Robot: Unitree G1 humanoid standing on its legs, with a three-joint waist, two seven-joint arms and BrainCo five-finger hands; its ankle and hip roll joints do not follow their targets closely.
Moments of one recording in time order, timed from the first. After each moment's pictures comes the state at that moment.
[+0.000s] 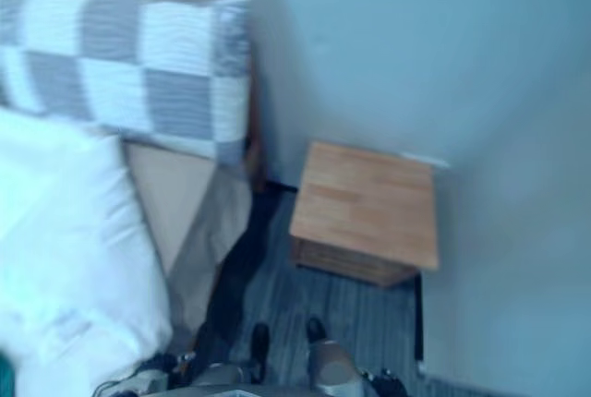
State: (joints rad) left arm -0.11 0.17 -0.28 1.27 -0.39 0.06 0.28; right arm 0.08 -0.20 0.25 1.23 0.24 -0.07 -0.13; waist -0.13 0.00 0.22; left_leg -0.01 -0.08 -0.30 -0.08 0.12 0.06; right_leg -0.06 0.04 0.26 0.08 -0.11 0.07
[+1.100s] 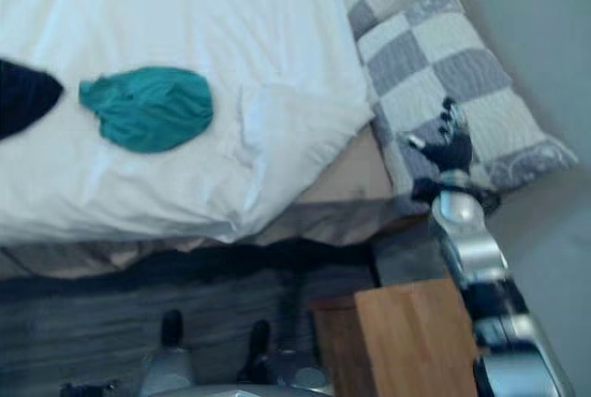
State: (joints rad) left arm 0.00 0.44 -0.12 1.15 -0.30 0.18 0.39; right arm -0.55 -0.68 0.15 0.32 0.40 0.02 -0.42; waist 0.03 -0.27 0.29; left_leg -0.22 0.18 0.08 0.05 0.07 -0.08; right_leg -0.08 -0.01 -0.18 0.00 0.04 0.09
